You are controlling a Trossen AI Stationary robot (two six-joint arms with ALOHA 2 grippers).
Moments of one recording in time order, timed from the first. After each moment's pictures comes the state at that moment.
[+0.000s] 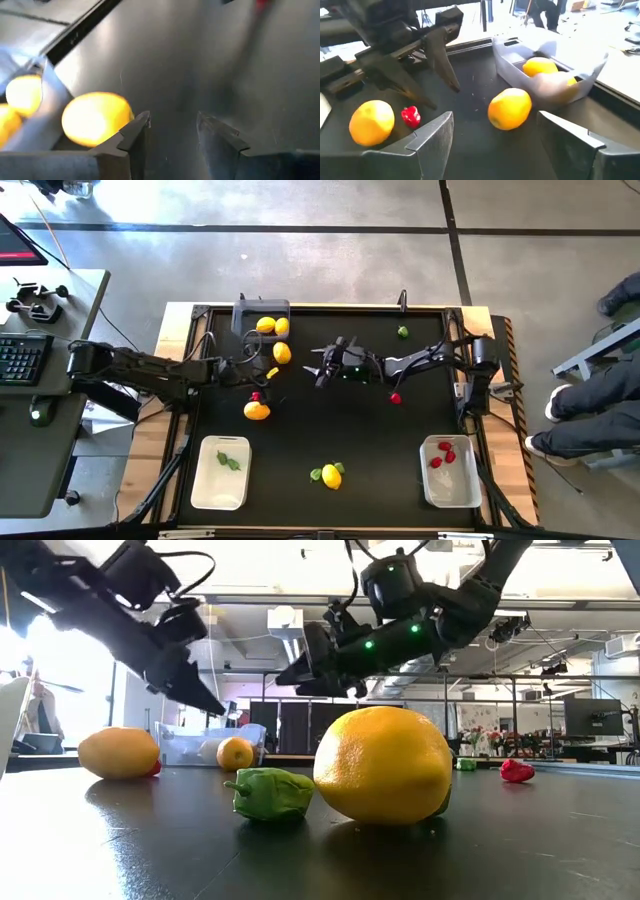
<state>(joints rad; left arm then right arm) 0.12 1.13 0.35 0.17 -0.31 -0.06 -0.13 1.89 0.94 0.69 0.22 0.13</state>
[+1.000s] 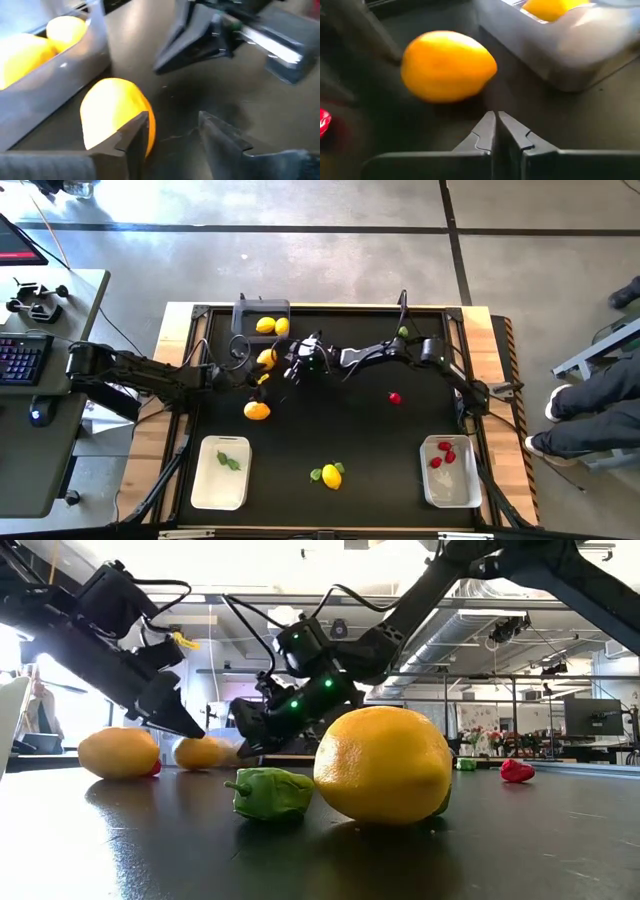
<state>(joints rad) 0.12 1.12 0.17 0.32 -0.45 -0.26 -0.21 2.34 1.50 0.33 0.17 0.20</state>
